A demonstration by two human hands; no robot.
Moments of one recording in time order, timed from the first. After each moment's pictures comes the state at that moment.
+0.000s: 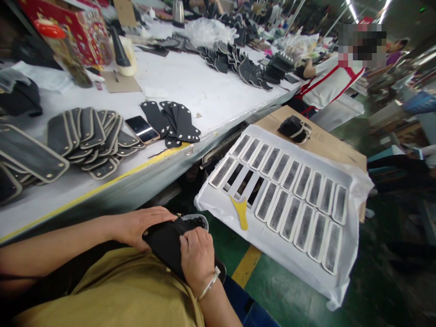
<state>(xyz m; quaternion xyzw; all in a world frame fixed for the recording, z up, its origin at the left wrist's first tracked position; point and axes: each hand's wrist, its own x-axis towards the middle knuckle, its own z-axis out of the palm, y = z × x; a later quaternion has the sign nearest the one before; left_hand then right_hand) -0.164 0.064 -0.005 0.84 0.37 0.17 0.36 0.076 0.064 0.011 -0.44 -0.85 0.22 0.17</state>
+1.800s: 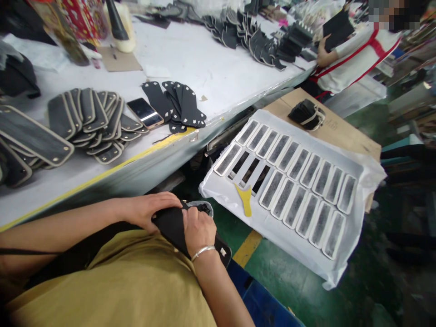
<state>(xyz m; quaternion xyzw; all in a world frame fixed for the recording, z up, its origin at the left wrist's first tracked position) -0.164 0.070 0.003 0.84 0.35 0.18 0.38 0.048 0.070 -0.004 -0.49 -0.86 0.04 0.10</state>
